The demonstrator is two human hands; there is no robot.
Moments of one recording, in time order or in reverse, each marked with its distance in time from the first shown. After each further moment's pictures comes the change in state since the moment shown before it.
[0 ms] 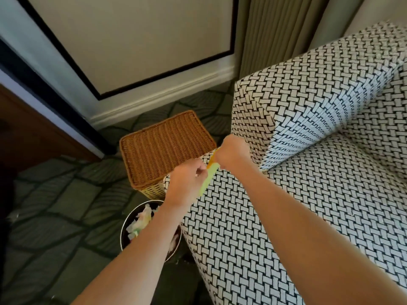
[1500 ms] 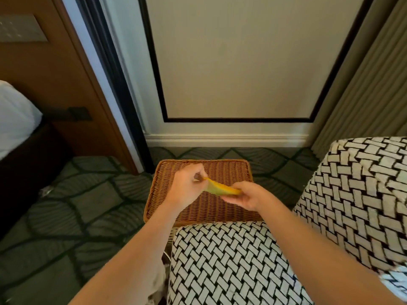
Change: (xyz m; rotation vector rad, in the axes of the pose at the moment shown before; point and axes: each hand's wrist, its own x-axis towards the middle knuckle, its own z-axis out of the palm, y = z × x) left_hand 0.124 -0.138 0.024 -0.116 0.415 -0.074; right_hand 0.191 -0.020 0.101 0.925 -0.712 0.222
